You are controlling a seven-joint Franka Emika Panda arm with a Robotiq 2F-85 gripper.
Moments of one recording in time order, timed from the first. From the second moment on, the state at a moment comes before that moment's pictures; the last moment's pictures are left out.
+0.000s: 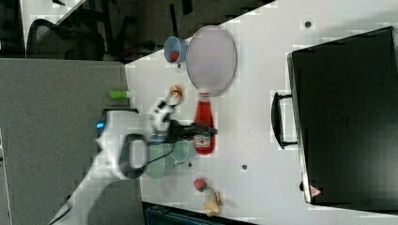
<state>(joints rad) -0.11 0.11 0.18 -2.30 -0.05 0.68 -0.88</state>
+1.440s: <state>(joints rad) 0.07 0.32 0.71 -2.15 0.01 0.89 -0.19</state>
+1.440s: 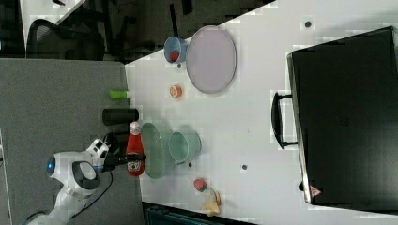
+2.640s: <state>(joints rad) 0.06 0.28 0.68 -2.15 -0.12 0.85 0.03</state>
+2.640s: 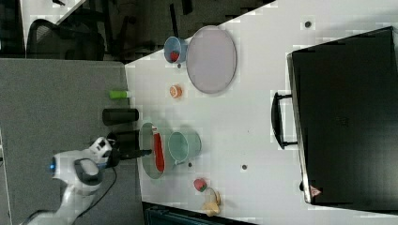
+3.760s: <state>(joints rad) -0.18 -0.16 0.19 -1.98 0.02 0.33 0.04</state>
